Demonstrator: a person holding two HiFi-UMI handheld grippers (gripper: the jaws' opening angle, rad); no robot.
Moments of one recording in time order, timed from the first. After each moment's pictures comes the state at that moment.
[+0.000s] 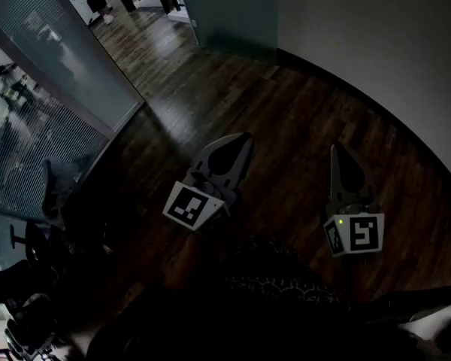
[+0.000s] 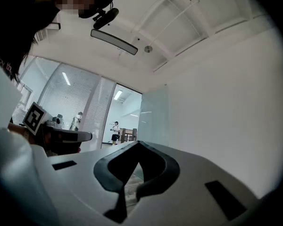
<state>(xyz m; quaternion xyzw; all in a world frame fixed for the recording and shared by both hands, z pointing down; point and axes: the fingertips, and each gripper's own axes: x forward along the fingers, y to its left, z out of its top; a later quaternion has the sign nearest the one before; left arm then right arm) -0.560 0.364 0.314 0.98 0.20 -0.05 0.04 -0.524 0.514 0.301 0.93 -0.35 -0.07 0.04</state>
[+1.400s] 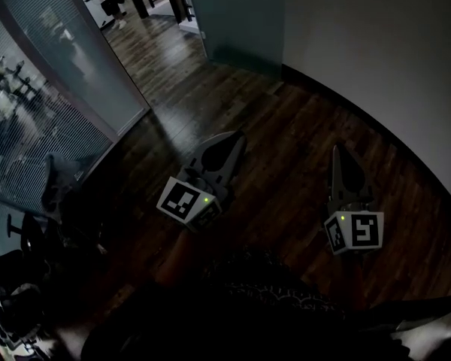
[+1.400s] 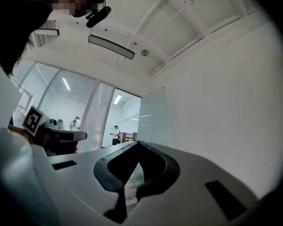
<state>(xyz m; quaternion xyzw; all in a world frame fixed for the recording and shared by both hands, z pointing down) -0.551 0.368 0.292 0.98 0.18 -0.09 0.03 -0.500 0.541 0.285 0.93 -0.35 -0.09 0.02</state>
